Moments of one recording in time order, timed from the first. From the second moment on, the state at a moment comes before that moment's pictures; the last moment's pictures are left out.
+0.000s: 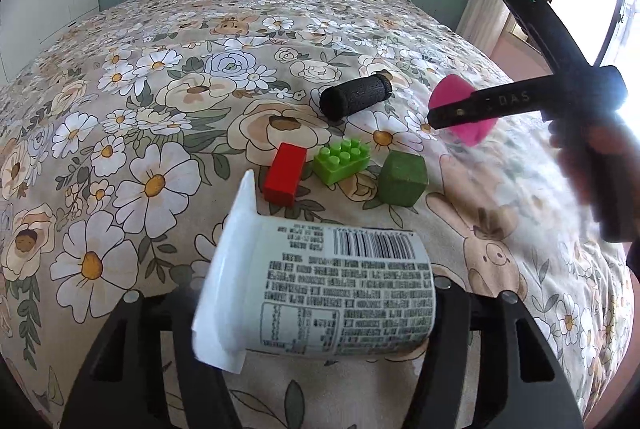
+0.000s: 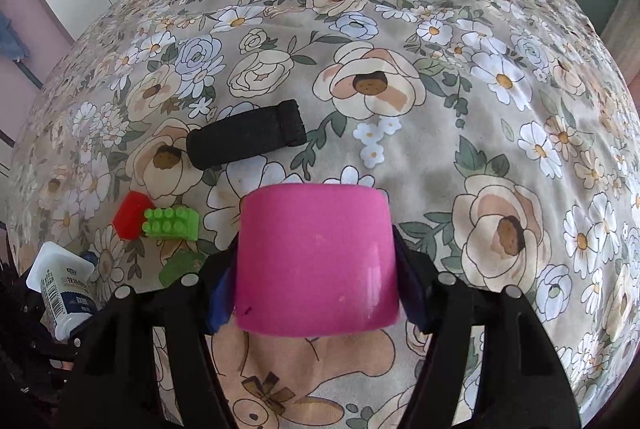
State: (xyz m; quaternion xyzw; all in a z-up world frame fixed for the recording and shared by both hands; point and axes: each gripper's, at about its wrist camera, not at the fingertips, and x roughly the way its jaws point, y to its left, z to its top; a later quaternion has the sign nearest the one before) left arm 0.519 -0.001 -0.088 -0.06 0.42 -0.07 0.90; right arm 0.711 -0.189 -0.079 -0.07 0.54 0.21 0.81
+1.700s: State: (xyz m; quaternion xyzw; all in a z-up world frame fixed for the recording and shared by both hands) left arm 0.153 0.049 0.119 -0.01 0.27 -0.11 0.96; right arm 0.199 -0.189 0.180 -0.13 0.31 0.23 0.91
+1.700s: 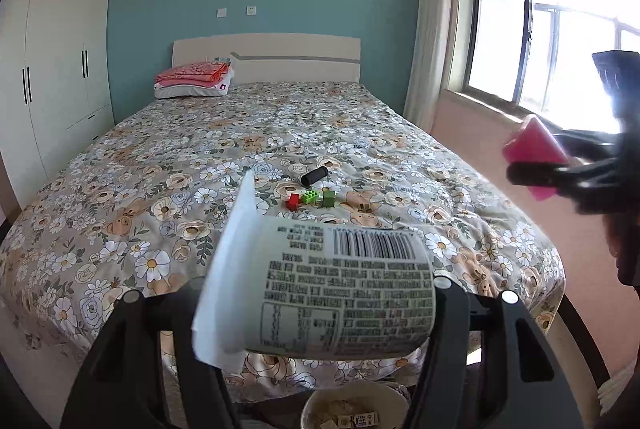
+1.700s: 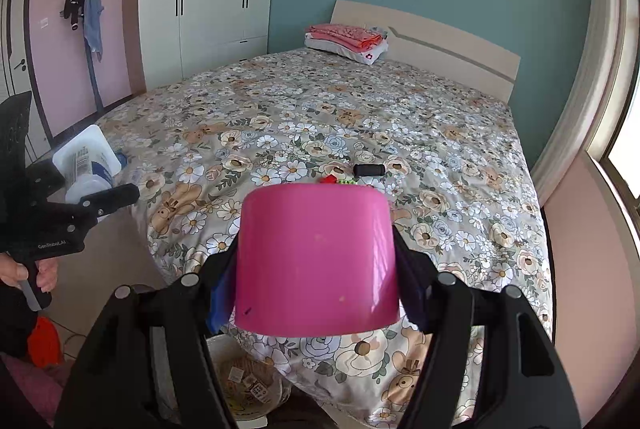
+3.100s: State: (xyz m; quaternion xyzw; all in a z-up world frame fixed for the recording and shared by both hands) left arm 0.158 0.011 -0.227 0.00 0.61 -0.17 0.77; right arm 0.149 -0.113 -0.234 -0.15 0.62 0.30 0.71
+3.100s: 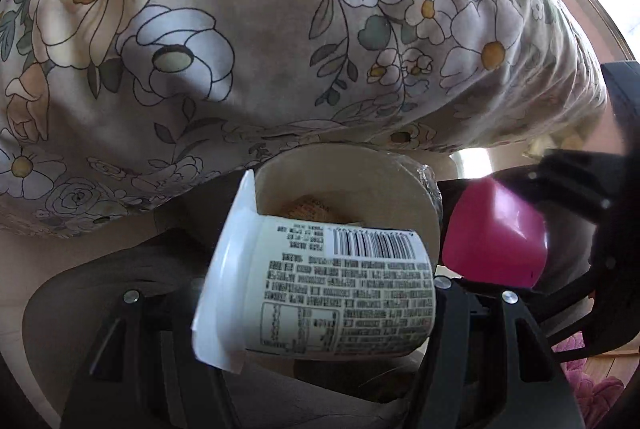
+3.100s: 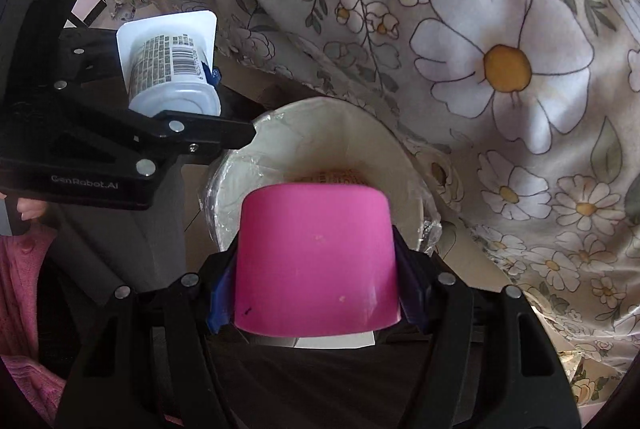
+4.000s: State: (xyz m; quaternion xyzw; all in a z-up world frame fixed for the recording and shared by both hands) left arm 0.198 -0.003 -0.365 -0.06 0.74 -0.14 0.66; right arm 0.176 -0.098 -0.389 -0.05 0.75 0.24 0.61
